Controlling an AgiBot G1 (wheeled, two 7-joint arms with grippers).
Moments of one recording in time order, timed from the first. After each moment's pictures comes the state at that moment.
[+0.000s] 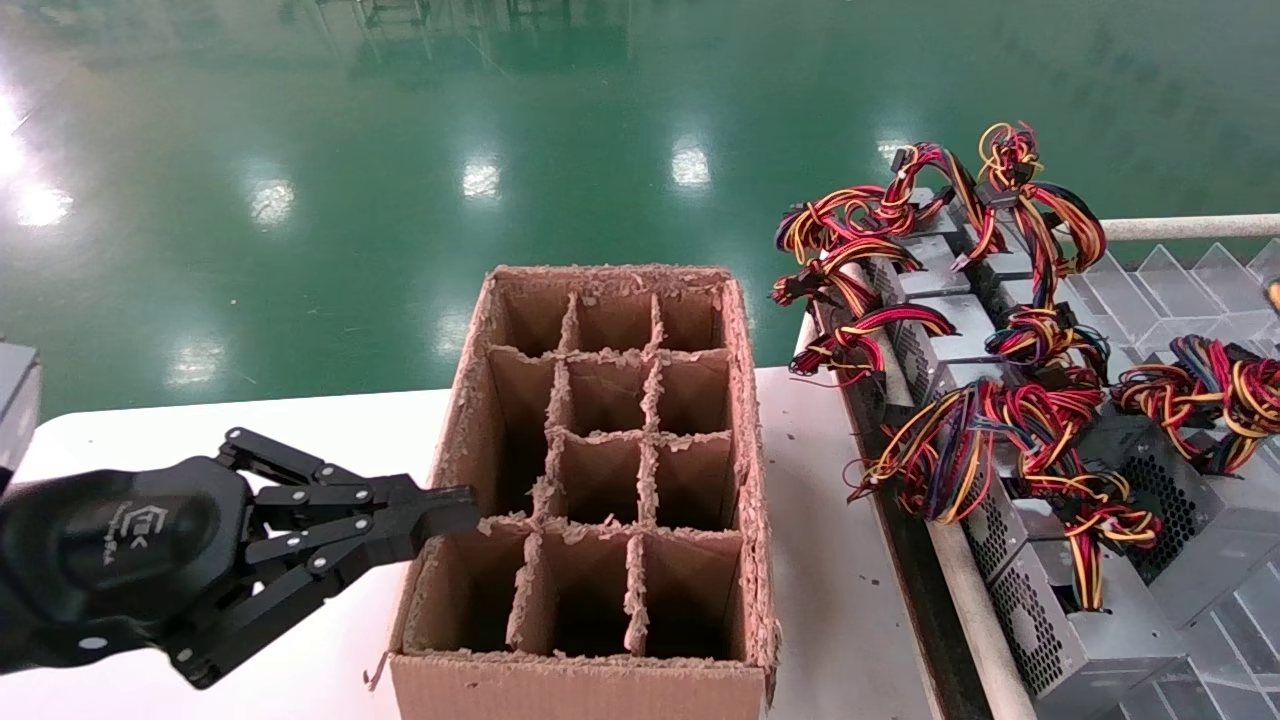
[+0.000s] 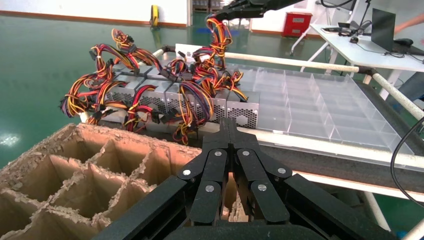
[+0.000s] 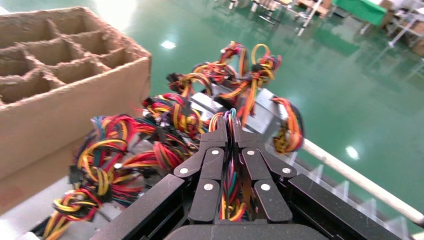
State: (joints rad) left arm -1.10 0.55 0.43 -1.23 0.62 1.41 -0.10; right arm 1.87 0.09 -1.52 1.13 -0.23 -0.98 -0.29
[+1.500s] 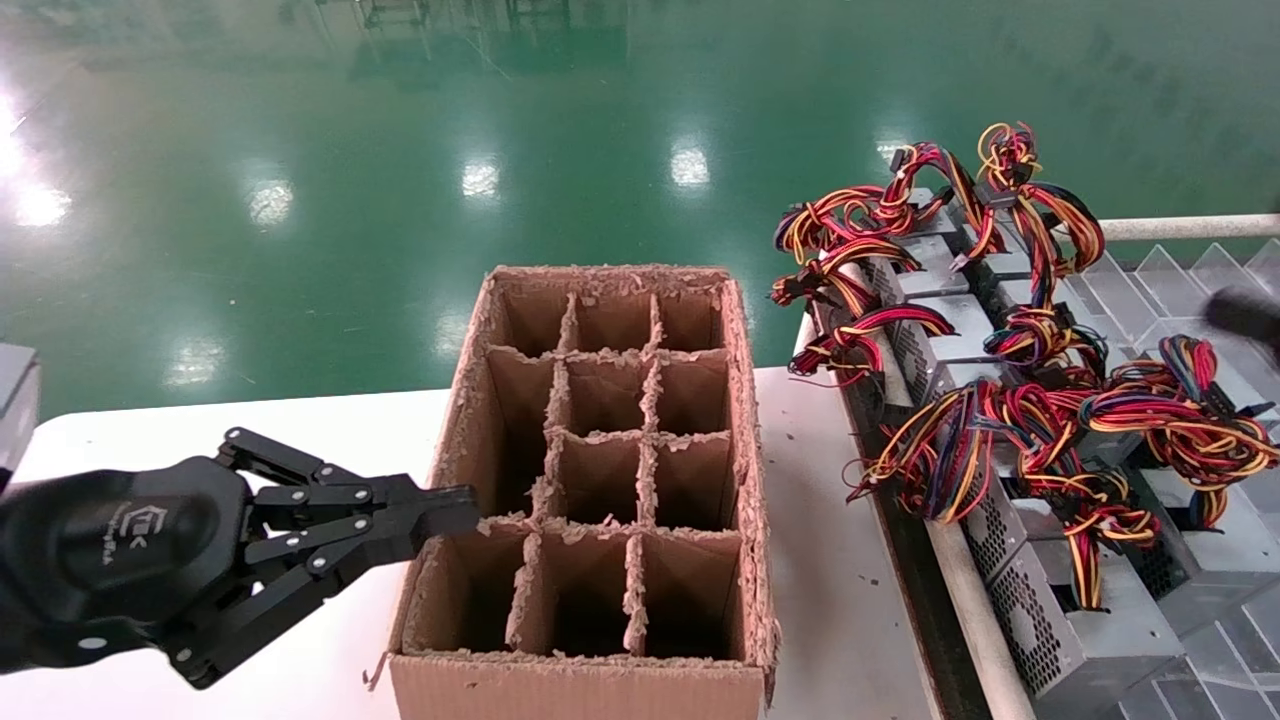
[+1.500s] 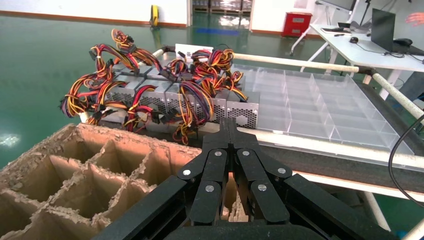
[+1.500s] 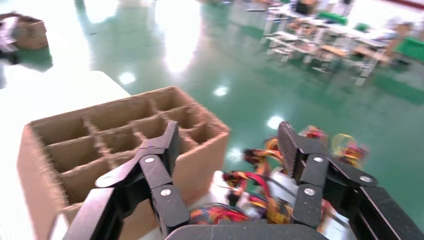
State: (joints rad) left arm -1.10 0.55 0.43 -1.23 0.62 1.41 -0.10; right arm 1.80 0.09 -1.33 1.32 -0.21 -1.07 -0.16
